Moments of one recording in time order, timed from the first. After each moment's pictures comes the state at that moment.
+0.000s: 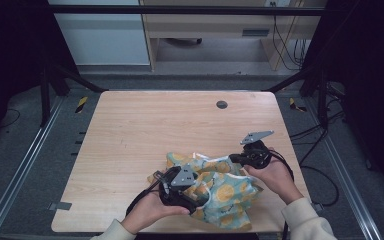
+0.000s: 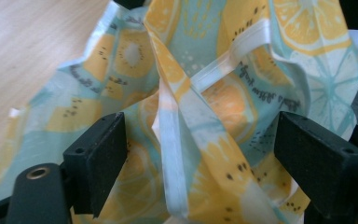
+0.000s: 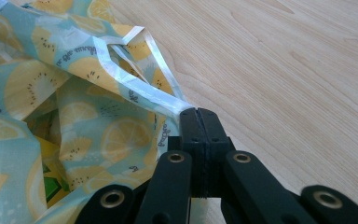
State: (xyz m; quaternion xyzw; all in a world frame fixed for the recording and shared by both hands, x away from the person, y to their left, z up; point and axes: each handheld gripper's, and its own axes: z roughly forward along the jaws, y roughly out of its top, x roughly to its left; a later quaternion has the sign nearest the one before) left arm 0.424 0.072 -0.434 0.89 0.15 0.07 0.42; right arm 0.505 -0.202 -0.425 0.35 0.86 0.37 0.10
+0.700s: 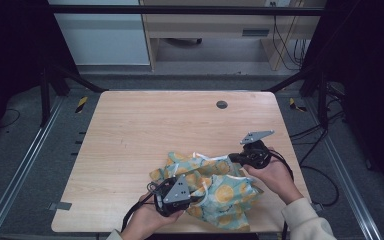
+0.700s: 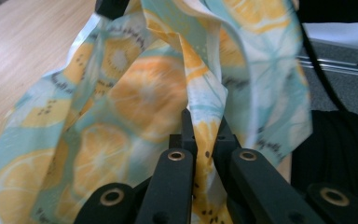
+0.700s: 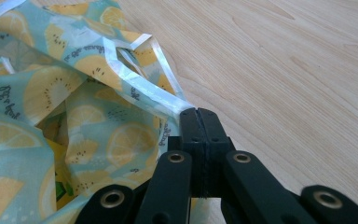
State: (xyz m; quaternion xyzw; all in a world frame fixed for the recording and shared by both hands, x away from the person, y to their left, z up) left arm 0.389 0.085 -0.427 0.88 0.11 0.12 0.45; right arm 0.504 -0.201 -0.422 0.34 0.85 0.38 0.10
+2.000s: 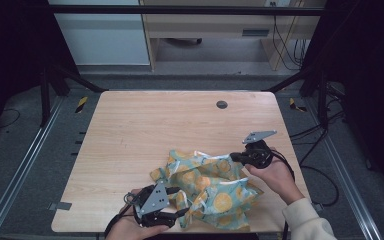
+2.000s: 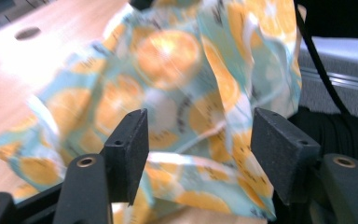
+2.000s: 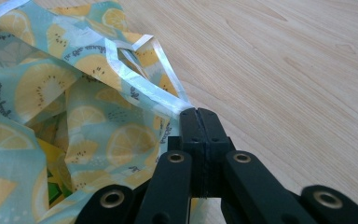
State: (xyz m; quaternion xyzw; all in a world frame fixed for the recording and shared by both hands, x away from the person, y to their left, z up) left arm 0.371 0.129 -0.424 0.86 0.15 0.15 0.47; right arm 0.505 -0.206 -0.423 0.35 0.85 0.38 0.11
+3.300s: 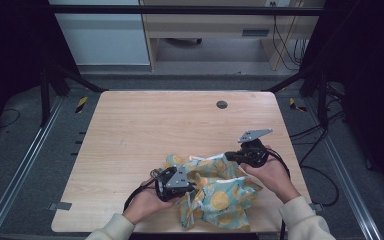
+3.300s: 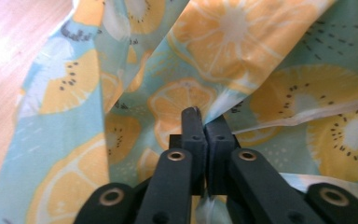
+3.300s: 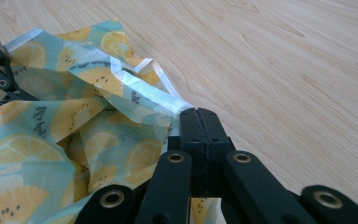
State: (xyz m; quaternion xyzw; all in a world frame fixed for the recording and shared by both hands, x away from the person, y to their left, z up) left arm 0.445 0.093 -0.465 0.90 0.09 0.12 0.40; right arm 0.507 -0.194 -0.419 0.33 0.85 0.40 0.10
